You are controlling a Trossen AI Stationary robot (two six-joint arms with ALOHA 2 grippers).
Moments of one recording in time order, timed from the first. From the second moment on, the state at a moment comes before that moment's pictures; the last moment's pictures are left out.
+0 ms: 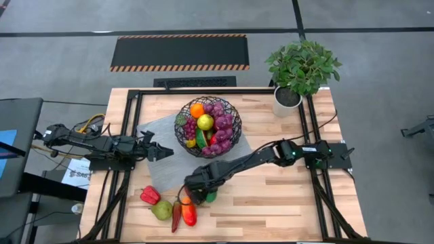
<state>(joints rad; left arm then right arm) -0.18 0.25 0.03 -0.01 -0.21 -1.16 0.27 2.50 2.26 -1.09 -0.06 1.10</state>
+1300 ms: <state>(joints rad) -0.18 0.26 0.03 -0.01 -0.21 -1.18 0.09 2.21 2.32 -1.03 0.13 0.82</state>
